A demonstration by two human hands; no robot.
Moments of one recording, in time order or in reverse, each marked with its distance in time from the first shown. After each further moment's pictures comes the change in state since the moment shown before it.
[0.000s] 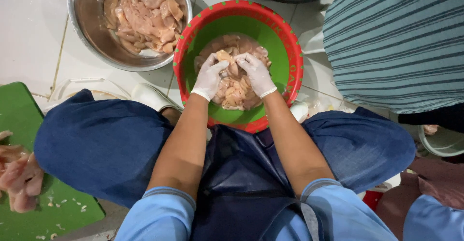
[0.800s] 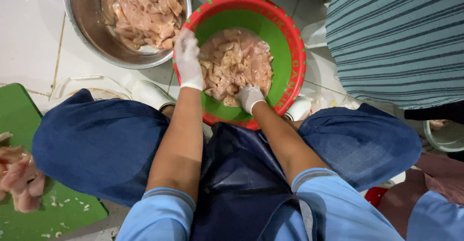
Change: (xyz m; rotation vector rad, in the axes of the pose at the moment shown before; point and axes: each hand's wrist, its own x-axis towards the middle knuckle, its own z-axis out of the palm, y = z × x) left_hand 0.047 0.015 -0.044 -0.034 0.334 0.396; right_hand -0.036 0.120 0.011 -1.807 -0.912 0.216
